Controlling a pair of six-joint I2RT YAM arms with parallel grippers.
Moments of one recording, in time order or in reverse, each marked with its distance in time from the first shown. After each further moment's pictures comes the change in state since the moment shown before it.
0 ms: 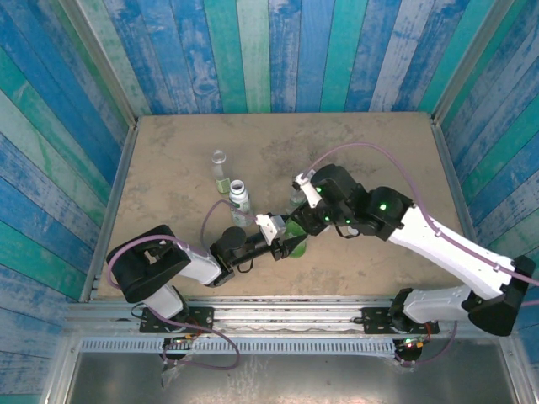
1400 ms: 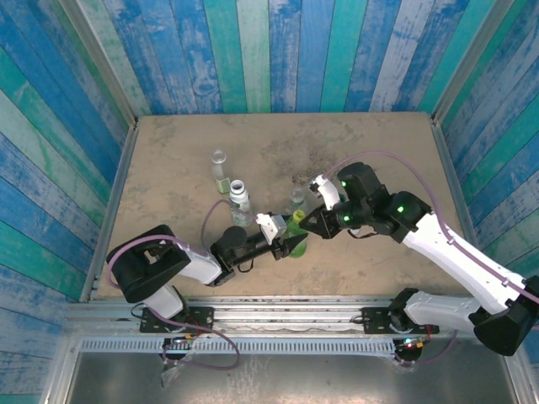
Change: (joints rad) left arm -0.001 0.000 0.007 -0.013 -0.003 -0.011; right arm -0.191 -0.103 -0.159 0.068 -0.456 0.041
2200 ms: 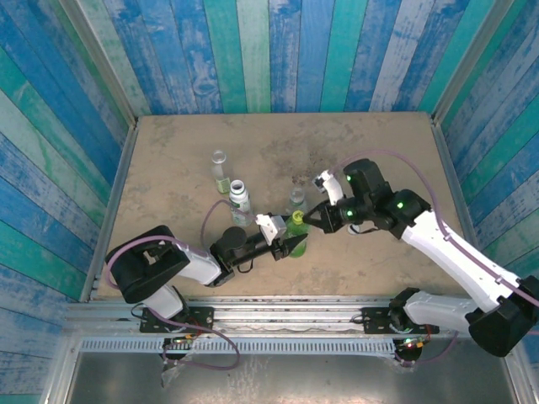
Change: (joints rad) left arm -0.003 -0.007 -0.006 -0.004 -0.008 0.011; right arm -0.065 0.009 -0.060 0.047 -0.102 -0.019
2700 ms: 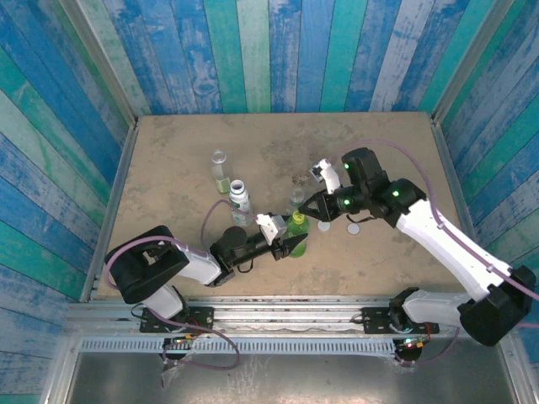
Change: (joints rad) left arm 0.000 -0.006 0.003 -0.015 -0.003 0.002; right arm -0.055 0.109 0.101 0.027 -0.044 -0.009
